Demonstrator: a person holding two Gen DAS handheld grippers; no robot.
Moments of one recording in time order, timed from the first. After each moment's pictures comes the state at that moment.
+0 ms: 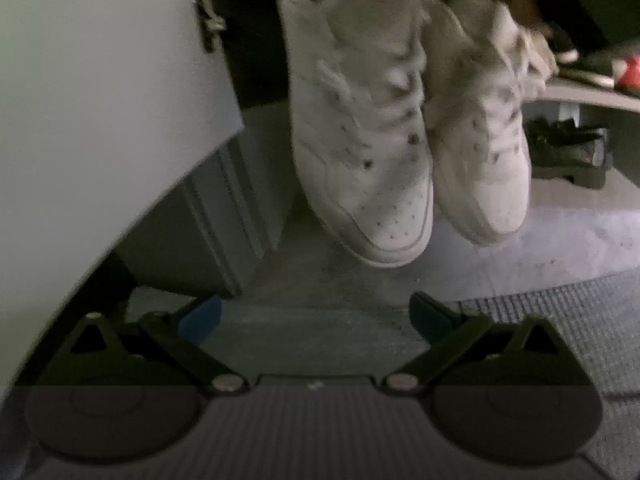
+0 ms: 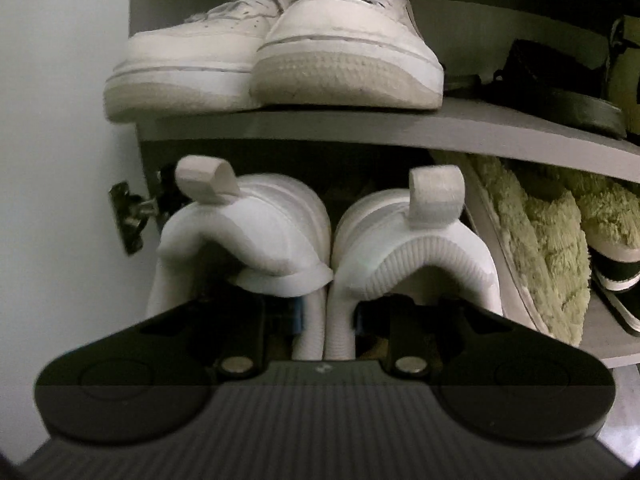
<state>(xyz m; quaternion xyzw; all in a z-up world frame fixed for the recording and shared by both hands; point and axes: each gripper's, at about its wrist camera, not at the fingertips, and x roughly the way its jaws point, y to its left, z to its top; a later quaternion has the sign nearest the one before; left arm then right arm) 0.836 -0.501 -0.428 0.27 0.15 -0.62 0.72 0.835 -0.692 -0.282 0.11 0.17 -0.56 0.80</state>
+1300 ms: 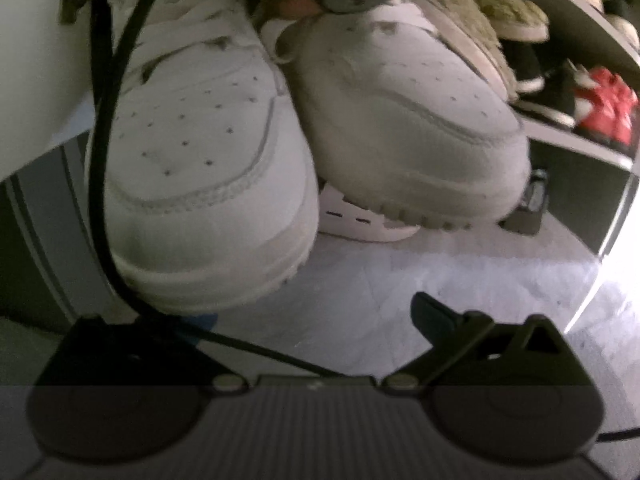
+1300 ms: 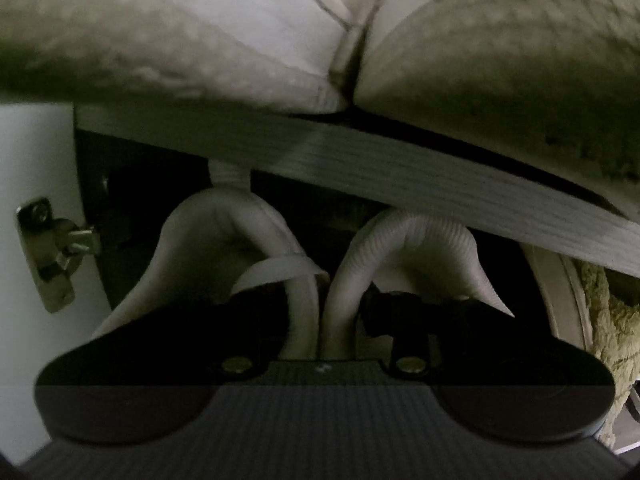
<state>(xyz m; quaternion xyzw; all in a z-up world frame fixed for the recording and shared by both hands) 0.818 -0.594 -0.446 0.18 0.21 -0.71 0.65 0.913 -0.774 -0.298 0.05 0.22 -0.59 0.78</state>
